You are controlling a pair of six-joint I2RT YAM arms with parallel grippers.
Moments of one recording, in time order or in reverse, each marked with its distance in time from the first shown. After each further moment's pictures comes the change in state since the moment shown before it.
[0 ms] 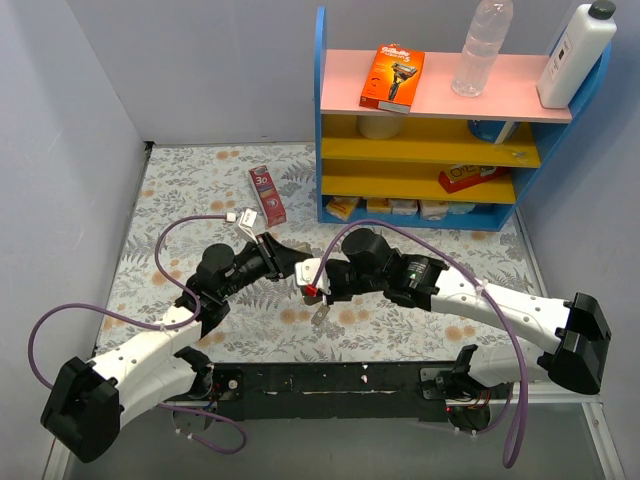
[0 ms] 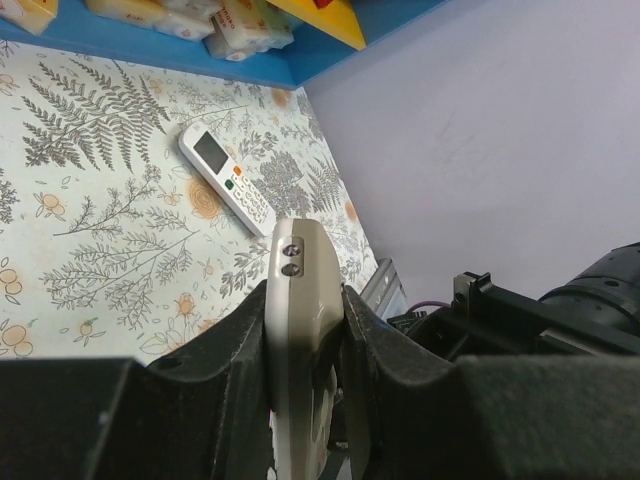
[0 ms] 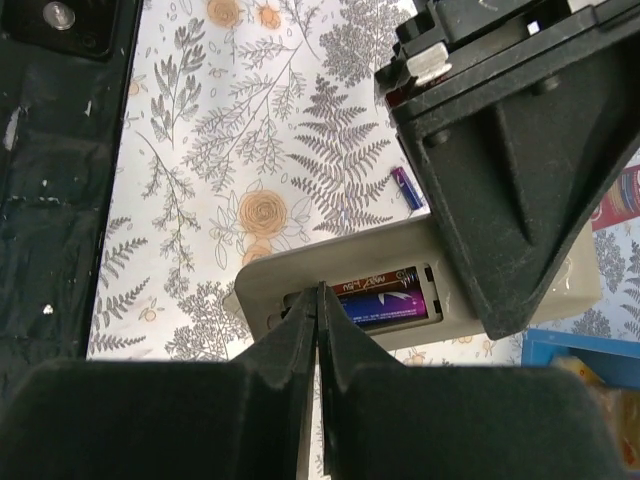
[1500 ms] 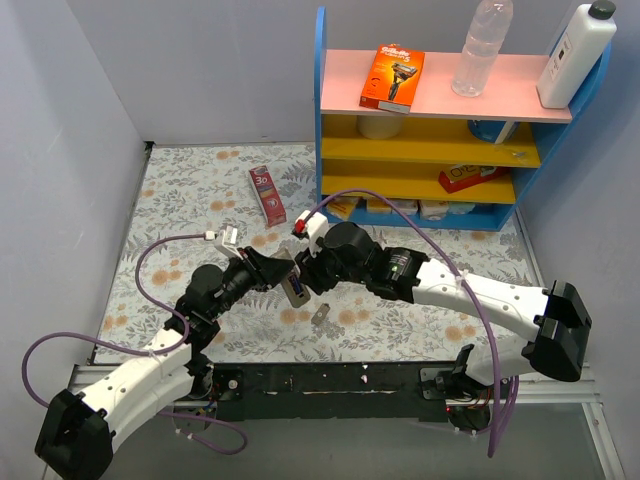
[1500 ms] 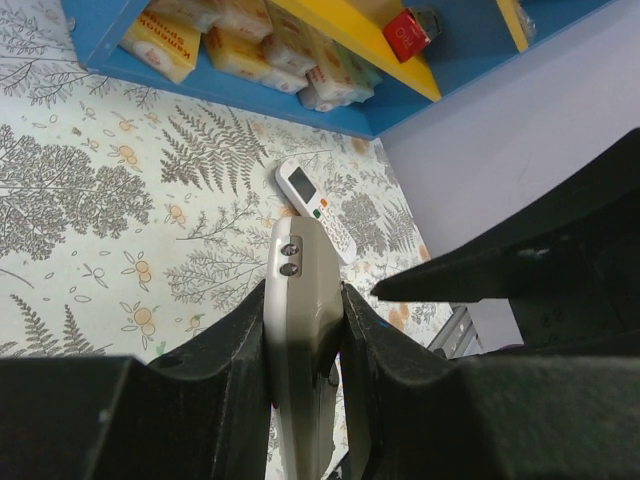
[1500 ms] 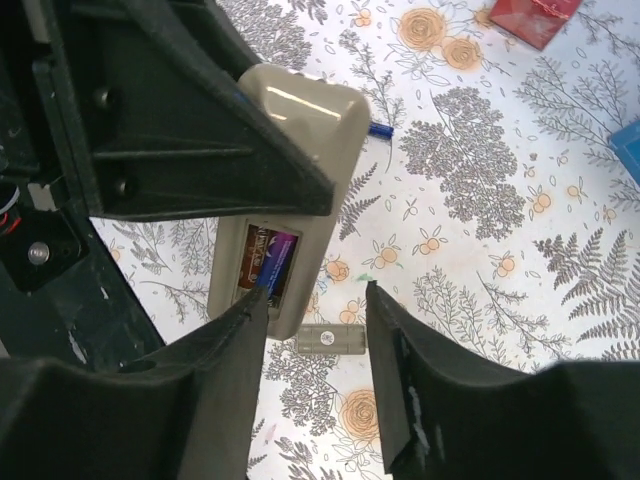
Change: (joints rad) left arm 0.028 -0.203 -0.156 -0.049 -0.191 0.113; right arm 0.034 0.116 0.097 0.026 0.372 0.714
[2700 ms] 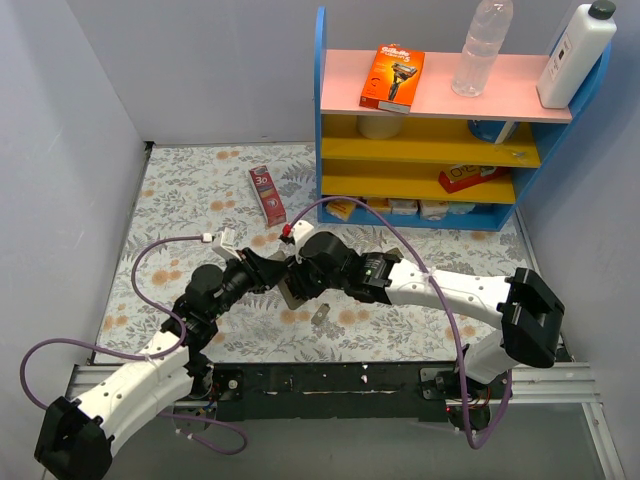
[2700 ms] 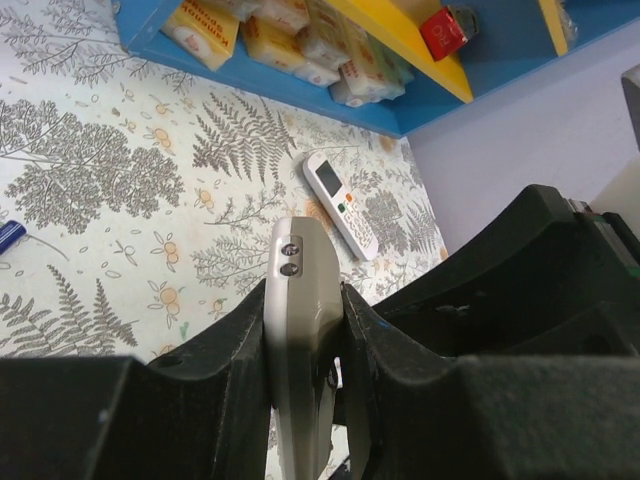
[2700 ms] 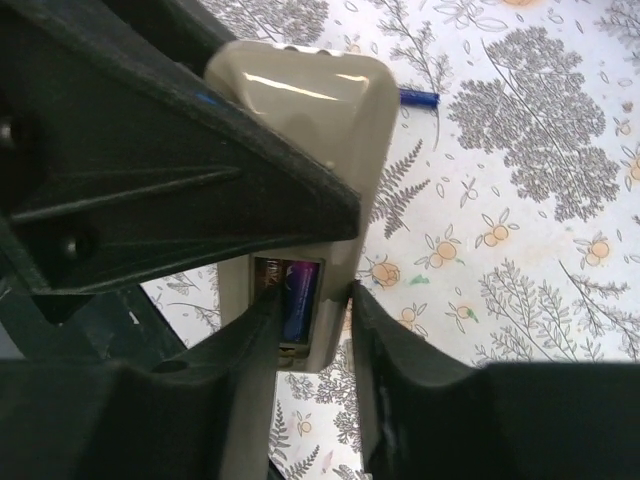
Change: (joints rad) left arm -0.001 -0.038 0.016 -0.110 -0.039 -0.005; right arm 0.025 0.142 0.013 0.049 0.024 0.192
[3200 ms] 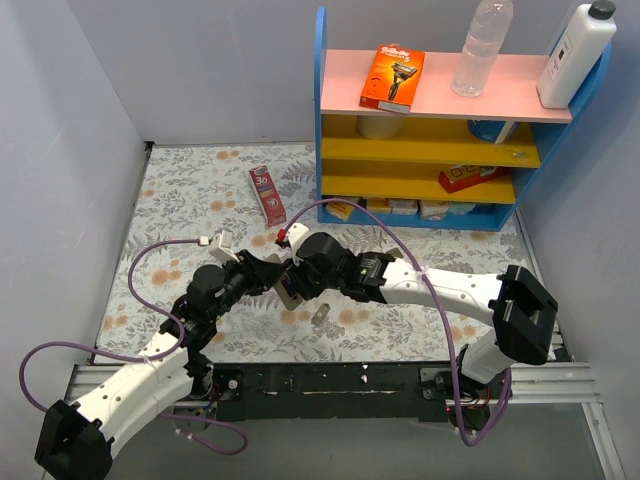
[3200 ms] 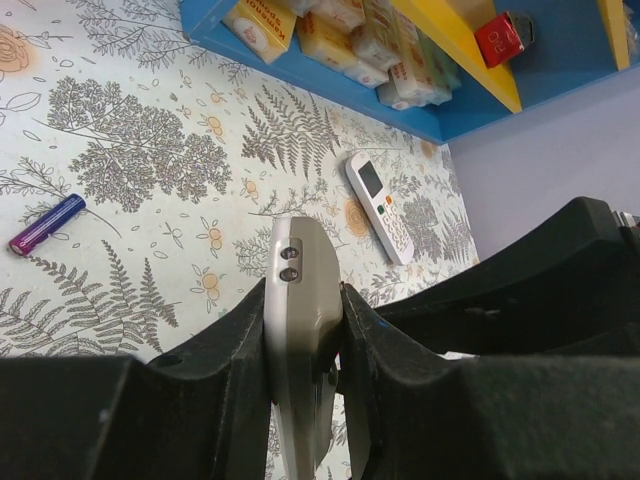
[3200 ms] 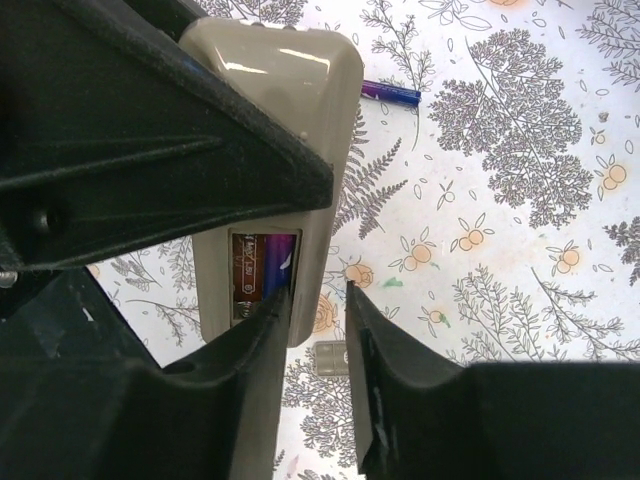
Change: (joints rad) left arm 0.005 -0.019 0.000 -0.106 -0.055 0.000; right arm 0.013 0.038 0.008 -0.002 0.032 -0.080
